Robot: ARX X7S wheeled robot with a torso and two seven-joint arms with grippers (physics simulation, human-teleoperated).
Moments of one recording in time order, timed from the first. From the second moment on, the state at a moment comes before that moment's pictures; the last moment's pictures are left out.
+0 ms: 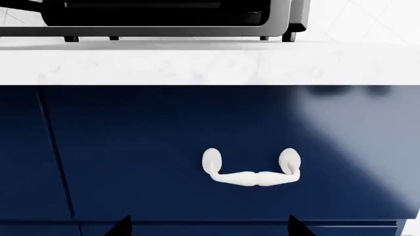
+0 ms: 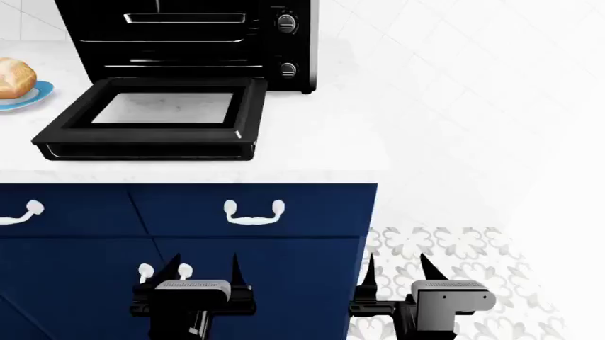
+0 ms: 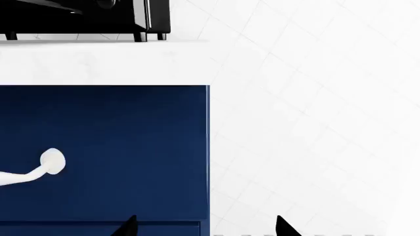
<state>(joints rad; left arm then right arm) 0.00 0.00 0.00 0.00 0.00 0.00 0.00 0.00 0.00 0.00 0.00 0.00 0.00 0.00</state>
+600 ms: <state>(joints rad) 0.00 -0.06 0.07 0.00 -0.05 0.01 -0.06 0.00 0.06 -0.07 0.00 0.03 0.00 0.07</state>
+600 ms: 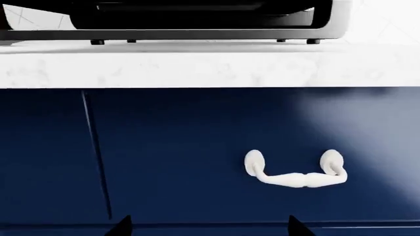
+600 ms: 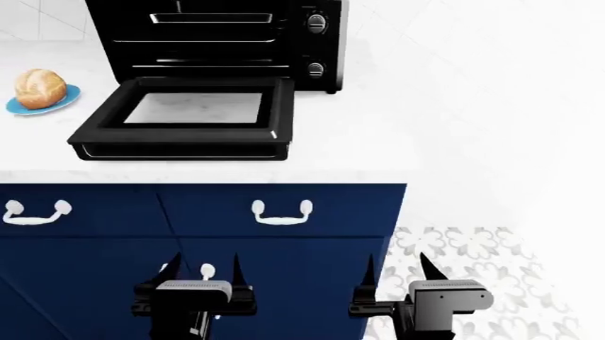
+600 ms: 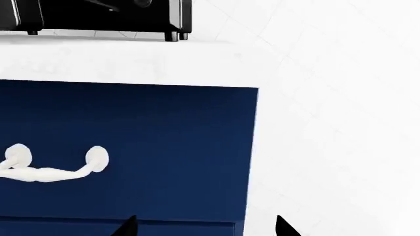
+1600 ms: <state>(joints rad) -0.01 -0.12 0.14 0.00 -0.10 0.01 -0.13 0.01 0.12 -0.15 0.00 0.05 0.00 0.15</state>
